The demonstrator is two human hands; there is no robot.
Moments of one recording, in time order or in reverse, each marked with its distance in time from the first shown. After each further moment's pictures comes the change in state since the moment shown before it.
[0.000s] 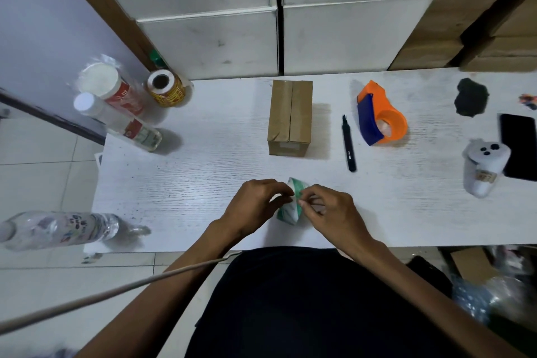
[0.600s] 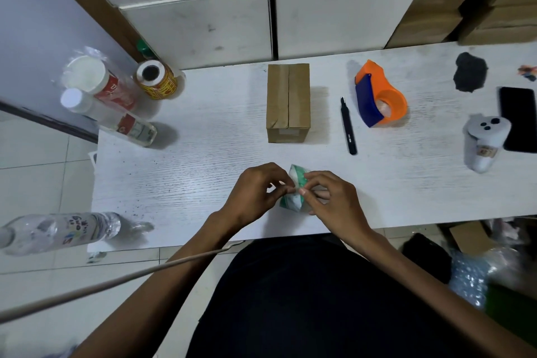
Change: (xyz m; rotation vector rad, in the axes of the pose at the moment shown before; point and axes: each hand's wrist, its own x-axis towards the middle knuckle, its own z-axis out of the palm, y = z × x) left_hand 0.000 -0.006 -0.006 -0.143 -0.097 -0.038; right_hand -0.009 -0.006 0.012 0.200 0.093 0.154
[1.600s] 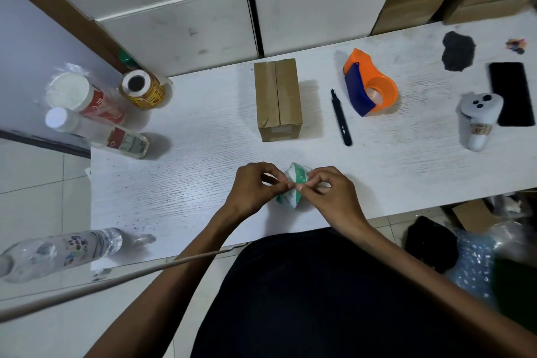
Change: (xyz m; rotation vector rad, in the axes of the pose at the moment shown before) left_hand 0.011 0.003 -0.002 -0.268 -0.055 -0.404; right_hand -0.002 -0.005 0.008 0.174 0.135 0.249
